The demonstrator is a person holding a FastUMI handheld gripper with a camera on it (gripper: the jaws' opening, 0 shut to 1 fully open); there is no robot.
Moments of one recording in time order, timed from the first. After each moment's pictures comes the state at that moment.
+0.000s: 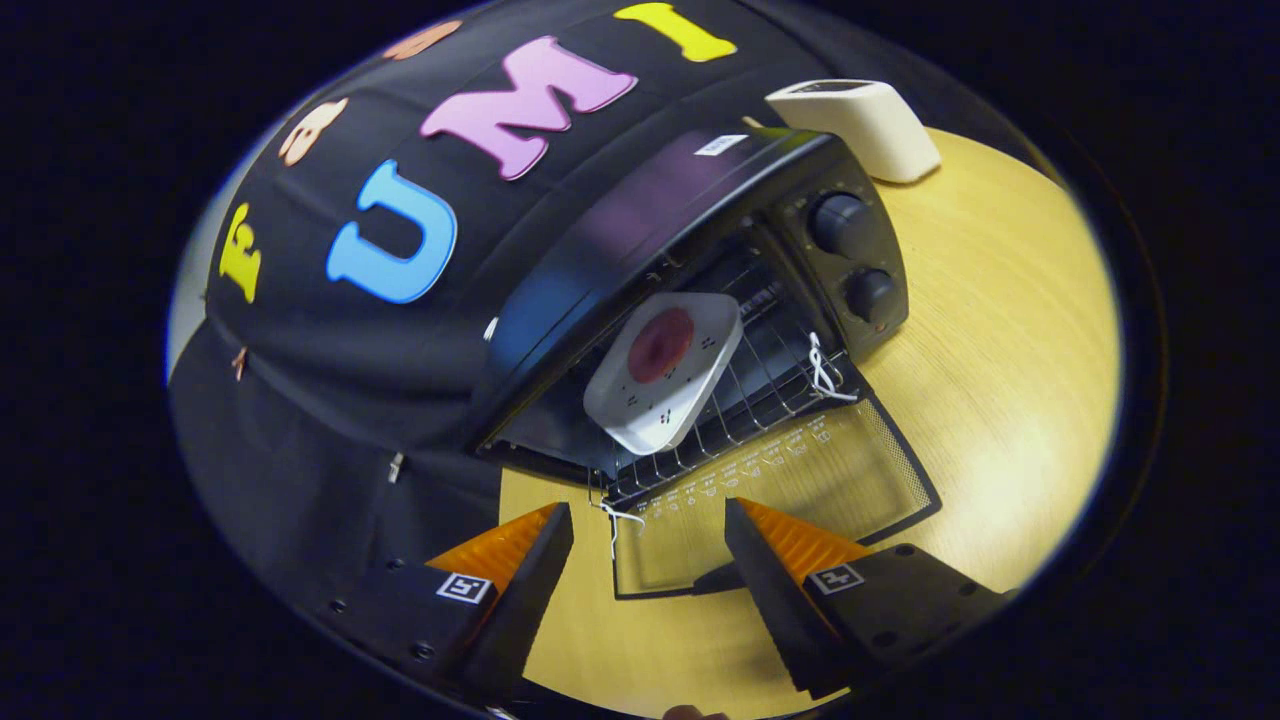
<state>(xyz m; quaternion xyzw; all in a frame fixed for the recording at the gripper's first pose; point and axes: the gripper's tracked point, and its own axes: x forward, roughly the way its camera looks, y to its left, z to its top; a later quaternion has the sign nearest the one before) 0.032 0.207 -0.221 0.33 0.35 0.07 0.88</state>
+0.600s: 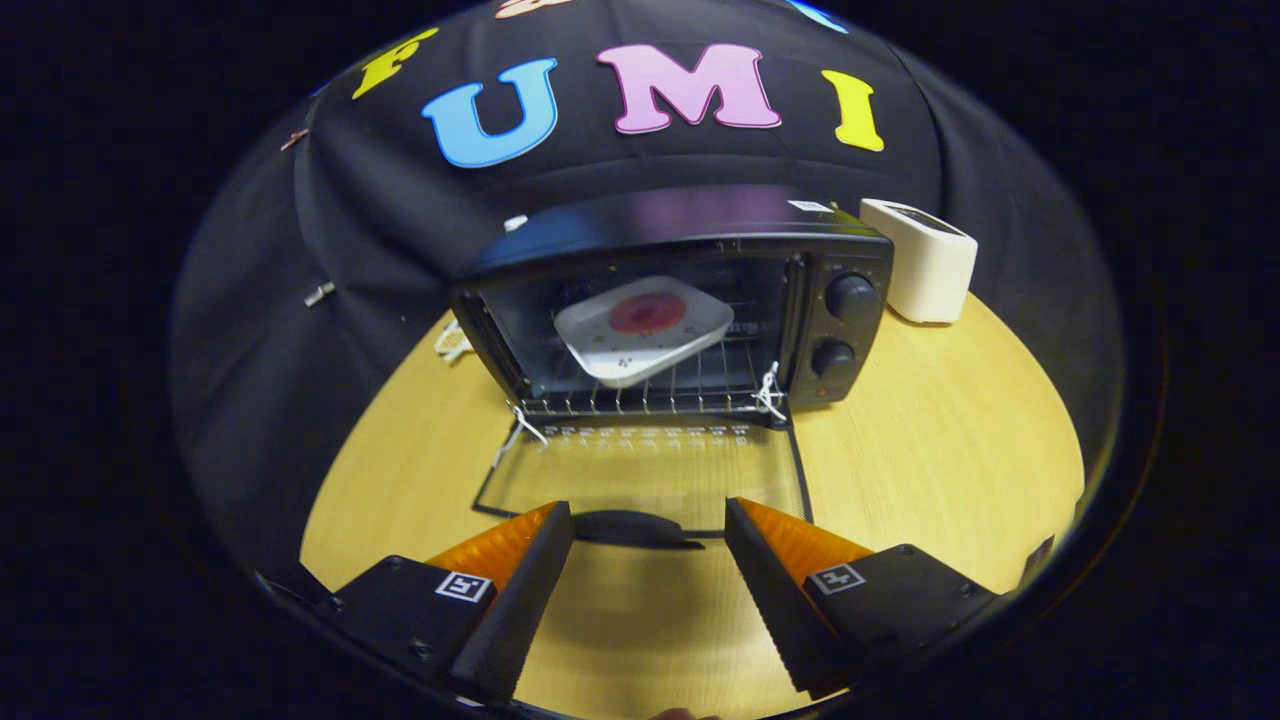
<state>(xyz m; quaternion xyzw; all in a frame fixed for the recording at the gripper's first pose) -0.024 0.169 -0.271 0.03 0.36 0.04 0.93</state>
